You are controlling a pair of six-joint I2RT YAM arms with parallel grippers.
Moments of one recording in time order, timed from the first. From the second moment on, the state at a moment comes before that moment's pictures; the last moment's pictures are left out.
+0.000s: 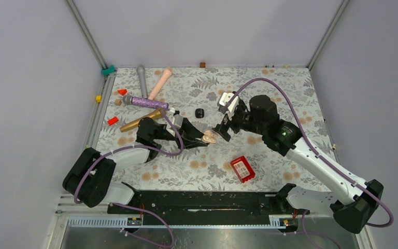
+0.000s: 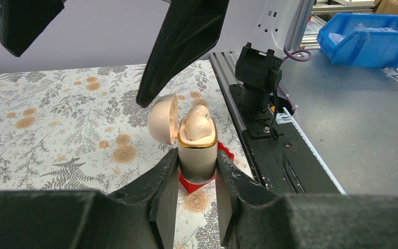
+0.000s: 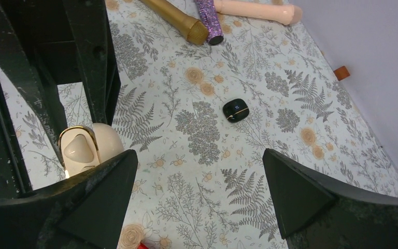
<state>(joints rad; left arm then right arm) -0.54 1.37 0.52 1.20 1.18 -0.32 0.72 1.10 1.07 -0.33 -0.26 -0.37</state>
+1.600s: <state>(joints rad) -0.54 1.61 1.04 0.14 0.87 0.13 0.56 0.88 1.03 -0.21 0.12 -0.39</state>
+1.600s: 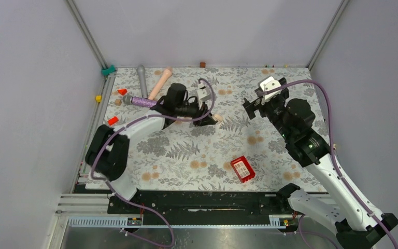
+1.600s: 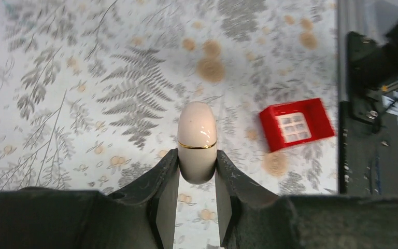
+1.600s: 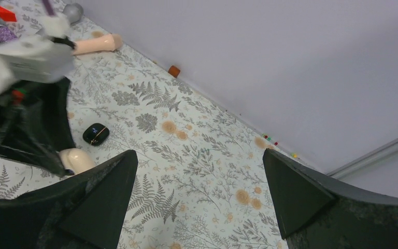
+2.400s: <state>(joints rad) -0.54 2.18 1.56 -0.47 0.76 0.02 0.53 0.91 1.00 -0.20 0.06 -0.34</state>
